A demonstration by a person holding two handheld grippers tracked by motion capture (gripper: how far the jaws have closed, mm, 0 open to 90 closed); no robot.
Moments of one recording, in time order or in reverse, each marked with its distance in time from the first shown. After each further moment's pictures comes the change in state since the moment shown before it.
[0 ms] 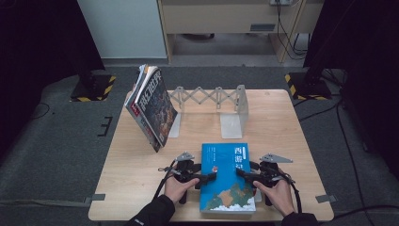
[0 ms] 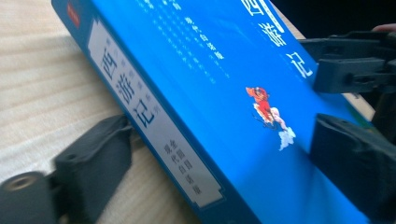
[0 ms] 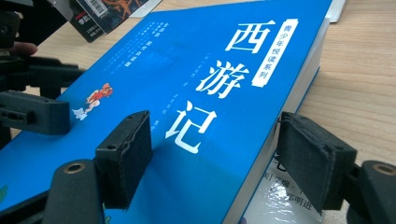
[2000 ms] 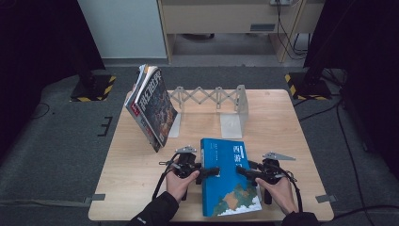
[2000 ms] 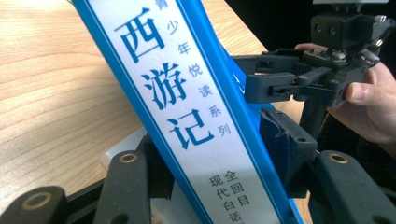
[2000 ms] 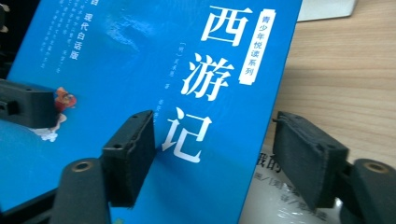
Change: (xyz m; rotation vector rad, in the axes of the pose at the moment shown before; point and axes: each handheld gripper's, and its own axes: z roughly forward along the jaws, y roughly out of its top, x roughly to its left) left arm -0.025 0.032 -0.014 0.043 -0.093 0.008; right arm -0.010 0.002 0.002 -0.018 0.091 0.106
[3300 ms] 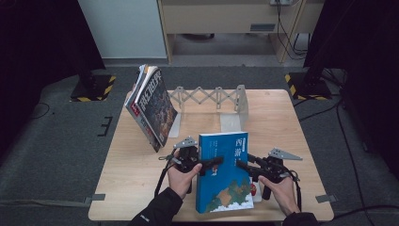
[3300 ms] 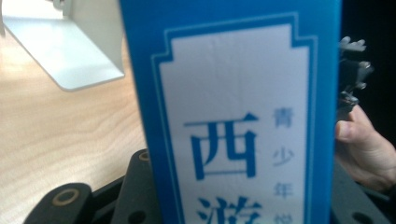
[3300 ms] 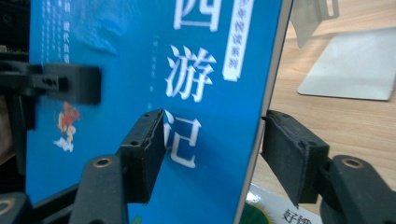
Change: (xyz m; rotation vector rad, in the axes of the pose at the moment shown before) left arm -0.035 0.034 -0.017 -0.170 -0.005 0.116; right arm 0.016 0.018 -0.016 -0.182 0.146 -0.081
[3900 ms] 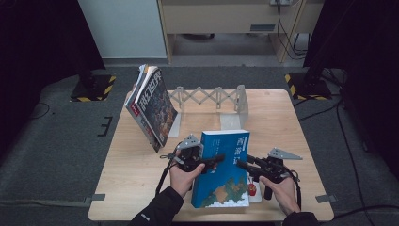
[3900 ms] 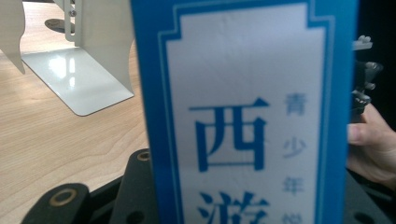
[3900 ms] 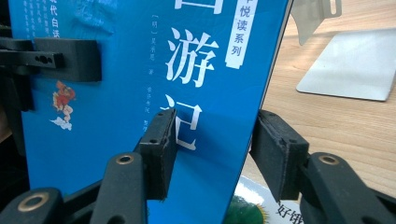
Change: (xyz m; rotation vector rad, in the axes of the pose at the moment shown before) left arm -0.009 0.003 0.006 0.001 0.055 0.104; right arm 0.000 0.001 -0.001 0.030 -0.006 -0.043
